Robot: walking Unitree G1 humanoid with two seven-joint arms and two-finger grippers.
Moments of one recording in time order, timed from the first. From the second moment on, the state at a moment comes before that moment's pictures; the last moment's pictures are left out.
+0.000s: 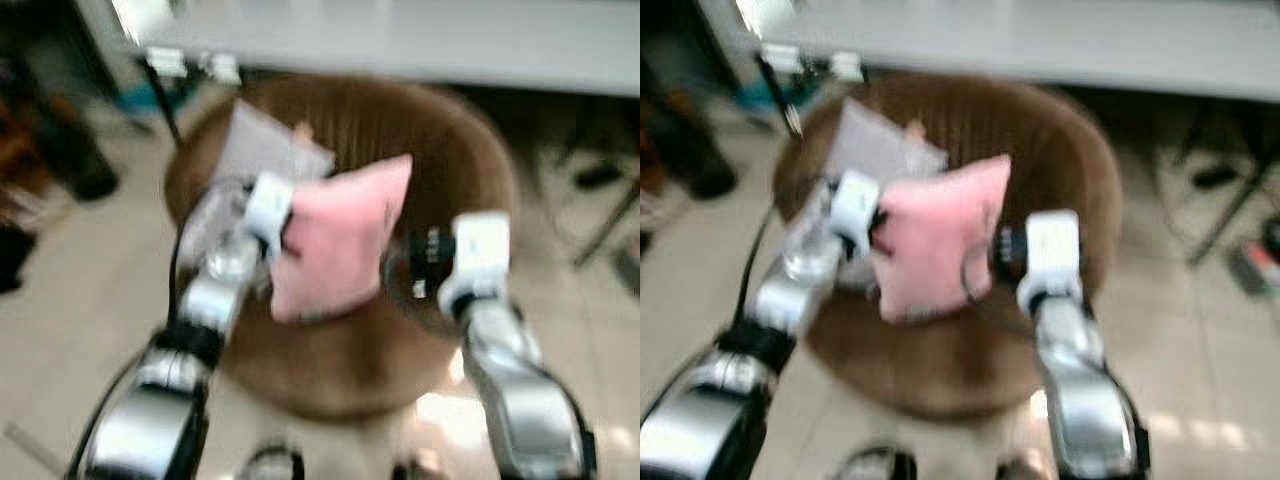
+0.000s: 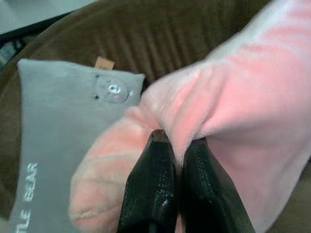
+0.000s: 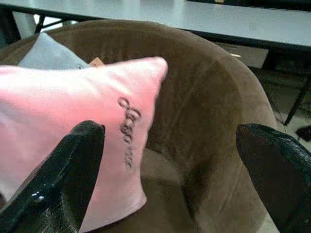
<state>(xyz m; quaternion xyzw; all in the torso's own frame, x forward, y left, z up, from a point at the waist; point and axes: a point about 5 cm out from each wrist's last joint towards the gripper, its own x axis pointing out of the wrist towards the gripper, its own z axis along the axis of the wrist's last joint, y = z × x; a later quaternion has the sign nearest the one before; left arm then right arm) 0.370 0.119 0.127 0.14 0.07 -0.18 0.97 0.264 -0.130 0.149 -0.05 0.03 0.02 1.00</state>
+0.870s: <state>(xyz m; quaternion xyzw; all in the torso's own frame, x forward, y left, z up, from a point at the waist) 0.389 0.159 0.142 0.19 0.05 -0.12 0.97 0.262 -0.124 0.148 -0.05 0.04 0.06 1.00</state>
